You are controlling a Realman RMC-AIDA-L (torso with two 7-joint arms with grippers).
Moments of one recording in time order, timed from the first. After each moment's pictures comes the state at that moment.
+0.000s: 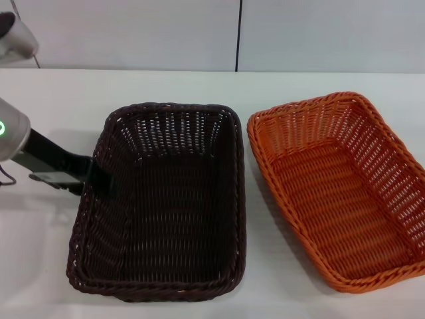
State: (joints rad) left arm -0.70 -2.02 -2.16 -1.17 2.67 -1.65 0.32; right arm 0.61 1.99 -0.22 -0.14 -0.77 -1.05 0.51
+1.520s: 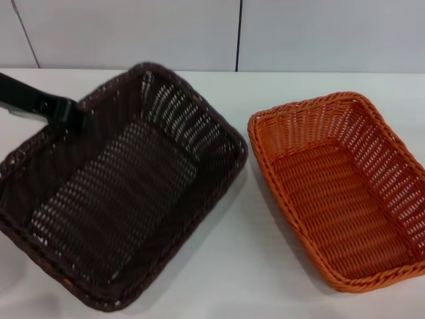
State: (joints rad) left arm -0.68 -1.99 -2.27 -1.40 2.54 -1.74 0.47; right arm 0.62 2.00 -0.22 -0.14 -0.78 -1.03 0.51
